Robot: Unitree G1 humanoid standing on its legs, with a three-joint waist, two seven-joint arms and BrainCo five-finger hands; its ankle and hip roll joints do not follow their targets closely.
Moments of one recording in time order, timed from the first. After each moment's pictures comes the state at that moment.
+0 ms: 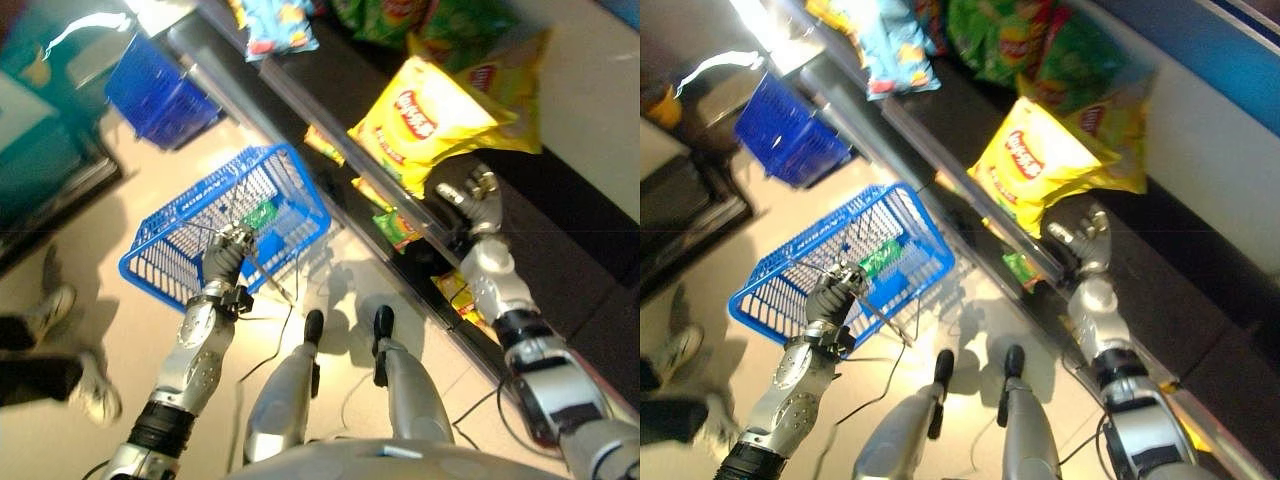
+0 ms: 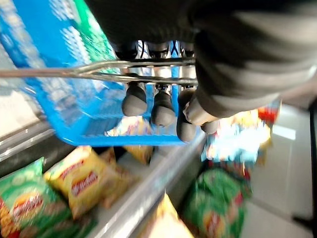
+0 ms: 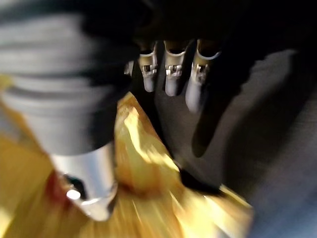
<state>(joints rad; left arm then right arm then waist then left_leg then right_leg) 0.01 0.40 -0.19 0.00 -0.76 -0.17 0.17 -0.60 -0.39 0.08 0.73 0.54 -0.18 -0.35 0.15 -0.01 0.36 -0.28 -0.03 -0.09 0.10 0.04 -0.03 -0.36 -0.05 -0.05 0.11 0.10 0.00</state>
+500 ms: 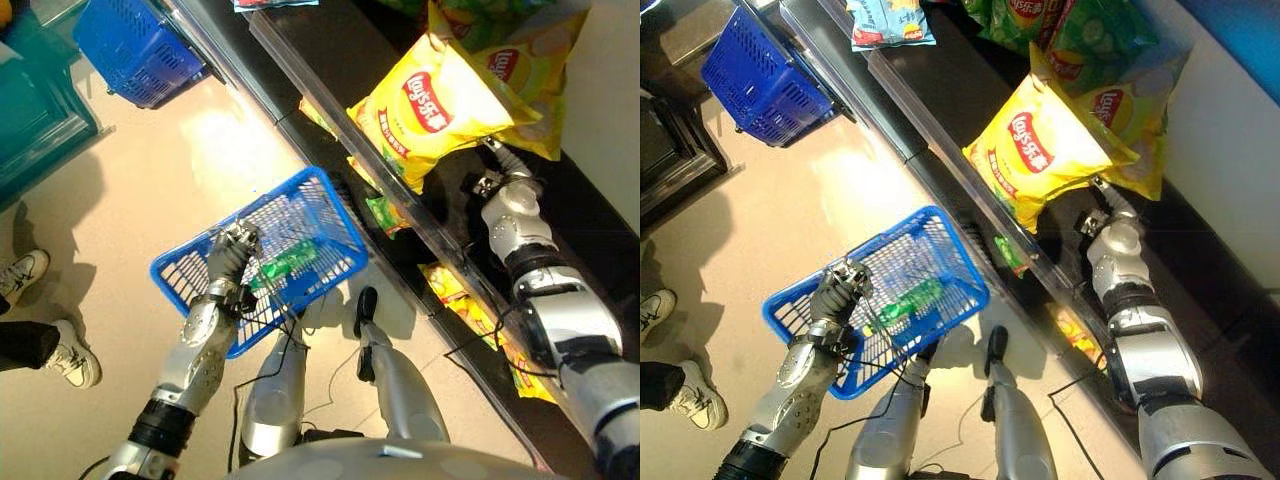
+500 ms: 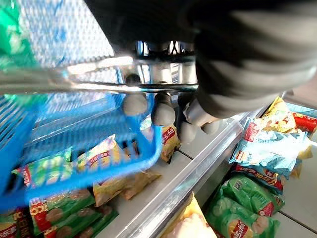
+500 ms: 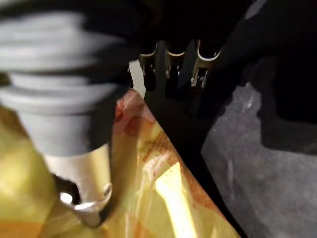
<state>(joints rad) -0.02 0.41 -0.26 0.00 -0.78 -0.16 0.17 -0.94 -0.47 0.09 1.07 0.66 -0.17 -0.37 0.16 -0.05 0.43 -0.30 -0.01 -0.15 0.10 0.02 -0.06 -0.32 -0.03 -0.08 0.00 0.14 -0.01</state>
